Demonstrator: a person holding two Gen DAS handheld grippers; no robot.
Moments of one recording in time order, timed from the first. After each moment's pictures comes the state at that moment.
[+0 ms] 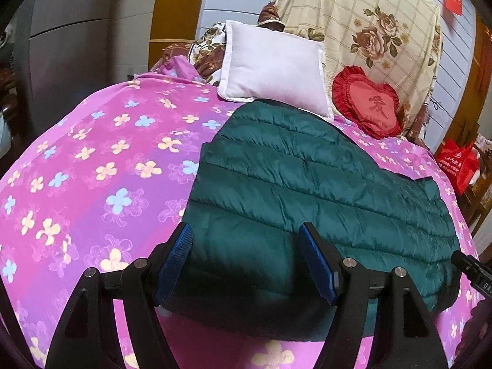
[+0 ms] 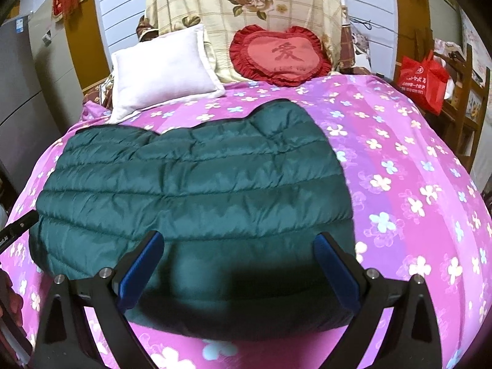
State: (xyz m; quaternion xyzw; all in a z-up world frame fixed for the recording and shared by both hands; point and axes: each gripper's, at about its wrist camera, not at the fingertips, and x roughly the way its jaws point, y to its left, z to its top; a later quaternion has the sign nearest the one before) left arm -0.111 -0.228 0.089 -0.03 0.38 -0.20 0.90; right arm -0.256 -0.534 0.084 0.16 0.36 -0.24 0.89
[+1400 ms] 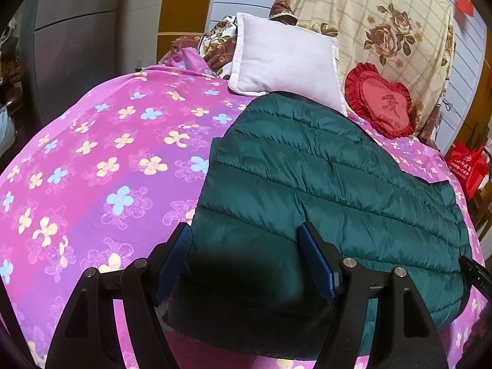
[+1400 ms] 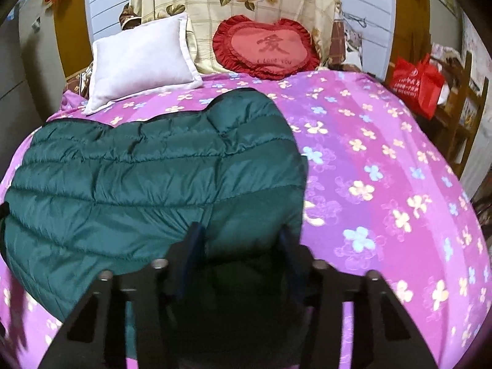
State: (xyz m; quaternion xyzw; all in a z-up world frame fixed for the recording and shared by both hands) left arm -0.090 -0.228 0.075 -0.03 0.39 -0.19 0.90; right arm -0.252 -0.580 0.064 0.12 0.39 -0.26 0.88
